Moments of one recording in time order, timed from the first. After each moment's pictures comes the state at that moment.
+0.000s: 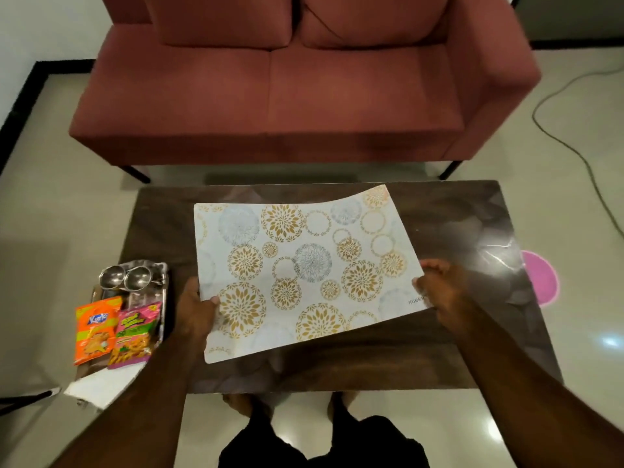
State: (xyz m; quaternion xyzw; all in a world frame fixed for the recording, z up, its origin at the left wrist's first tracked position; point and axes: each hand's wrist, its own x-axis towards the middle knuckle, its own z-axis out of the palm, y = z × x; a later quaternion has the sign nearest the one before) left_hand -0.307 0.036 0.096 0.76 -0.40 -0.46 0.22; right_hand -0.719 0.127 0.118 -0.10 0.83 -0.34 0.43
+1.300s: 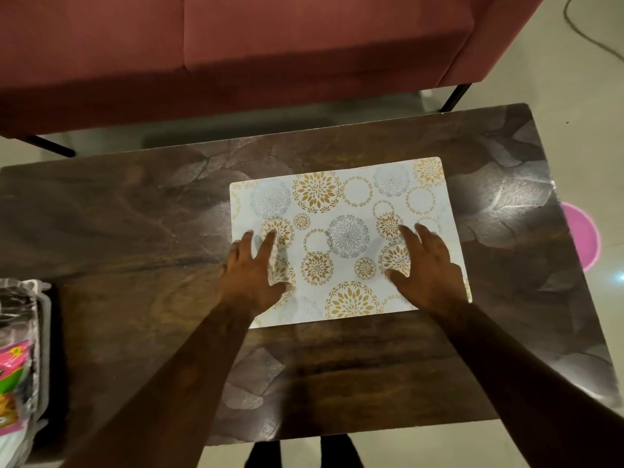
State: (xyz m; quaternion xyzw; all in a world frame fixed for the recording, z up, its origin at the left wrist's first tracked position) left_hand -0.514 -0.017 -0.081 0.56 -0.78 -0.23 -0.16; right_hand -0.810 0.104 -0.065 -0.46 0.83 0.02 0.32
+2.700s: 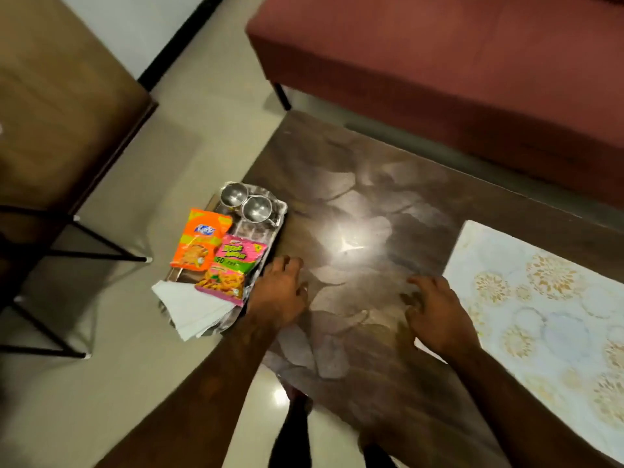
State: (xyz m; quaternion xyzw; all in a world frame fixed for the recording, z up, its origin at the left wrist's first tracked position) left_hand -0.210 0.029 -0.003 0.75 -0.60 -0.26 -0.05; right_hand -0.494 0.006 -0.014 -0.64 0.66 0.04 0.38
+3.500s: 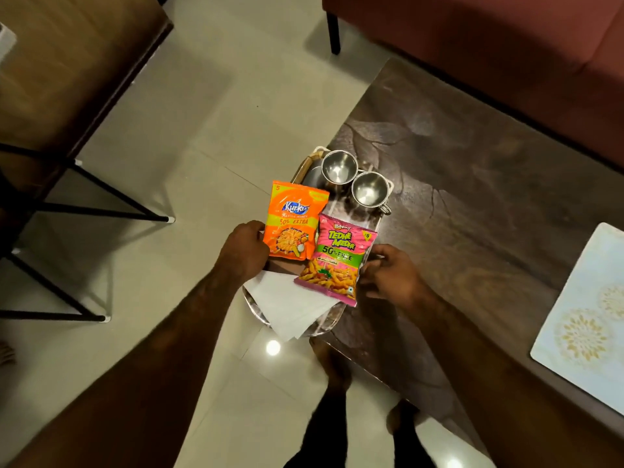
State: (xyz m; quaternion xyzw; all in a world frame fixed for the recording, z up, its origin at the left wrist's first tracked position) left_hand 0.062 0.022 -0.057 0.84 -0.38 -0.39 0.06; right_hand -0.201 -0.012 -0.061 -0.37 0.68 -0.03 0.63
